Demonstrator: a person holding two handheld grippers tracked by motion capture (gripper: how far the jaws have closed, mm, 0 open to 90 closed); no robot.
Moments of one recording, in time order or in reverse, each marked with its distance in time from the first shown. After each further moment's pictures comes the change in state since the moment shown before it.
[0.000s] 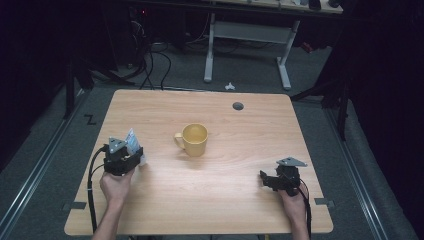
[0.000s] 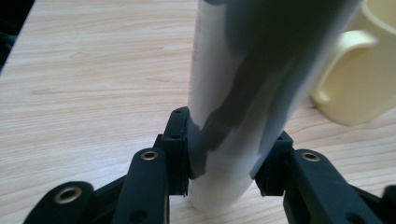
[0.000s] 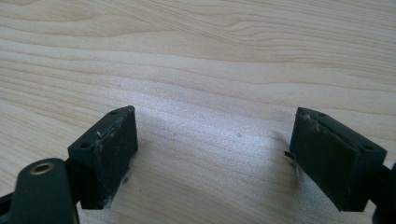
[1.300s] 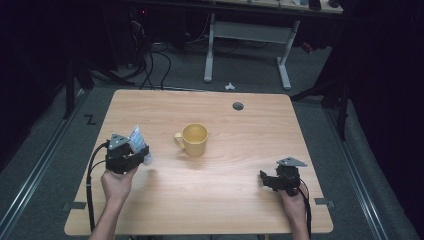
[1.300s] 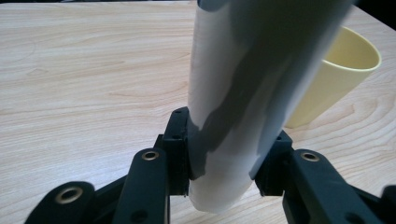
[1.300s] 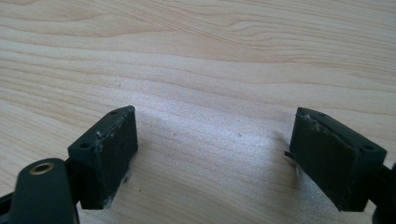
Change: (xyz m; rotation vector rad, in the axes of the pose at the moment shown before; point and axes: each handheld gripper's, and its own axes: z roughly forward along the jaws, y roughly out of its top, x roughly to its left) left arm -0.013 0.019 -0.015 0.012 -0.115 0.018; right arm 0.000 0.000 0.000 -0.001 0.001 -0.003
